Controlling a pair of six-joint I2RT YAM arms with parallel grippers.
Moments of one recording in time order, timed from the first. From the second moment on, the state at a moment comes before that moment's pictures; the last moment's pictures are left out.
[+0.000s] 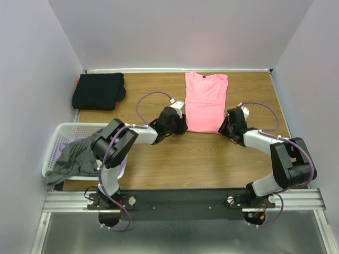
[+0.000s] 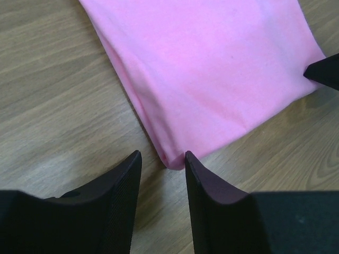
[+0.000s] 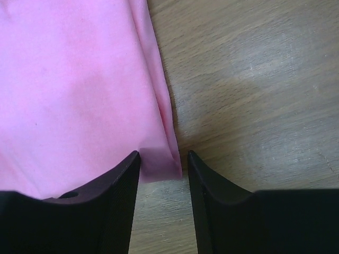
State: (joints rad) left arm -0.69 1.89 0.95 0.43 0.08 -0.36; right arm 0.26 1.50 0.64 0.04 0.21 0.61
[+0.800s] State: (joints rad) left arm -0.72 1.93 0.93 0.47 0.11 -0.38; right arm 0.26 1.50 0.62 0.07 0.17 0.61
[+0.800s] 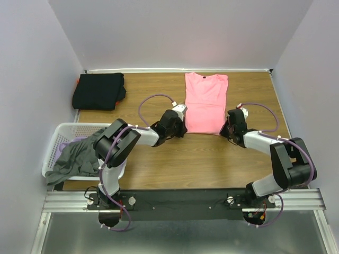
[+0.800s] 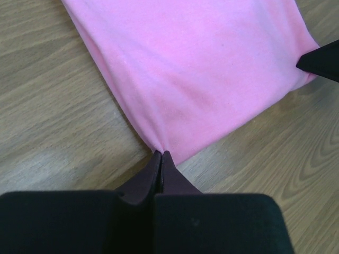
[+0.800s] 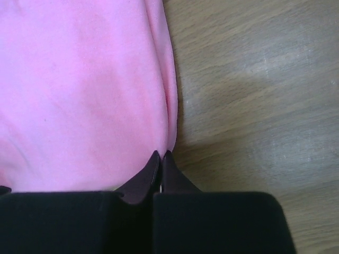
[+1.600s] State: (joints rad) left arm -0.82 1.40 0.72 0.45 0.08 -0.38; right arm 0.26 0.92 0.60 -0.31 0.14 0.58
